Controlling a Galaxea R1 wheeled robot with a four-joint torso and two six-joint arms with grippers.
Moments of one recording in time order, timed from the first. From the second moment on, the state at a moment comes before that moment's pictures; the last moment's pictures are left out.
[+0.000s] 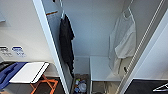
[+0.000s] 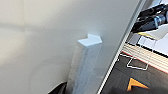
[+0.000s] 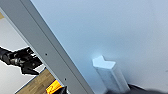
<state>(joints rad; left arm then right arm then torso) 0.87 1.99 -0.93 0.68 -0.02 -0.07 -0.87 1.96 -0.93 -0.40 0.20 0.02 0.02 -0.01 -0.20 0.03</state>
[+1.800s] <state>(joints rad) 1.17 1.75 -0.67 0.66 -0.03 -0.10 -0.95 1.78 -0.88 -0.41 0.27 0.04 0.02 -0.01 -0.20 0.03</state>
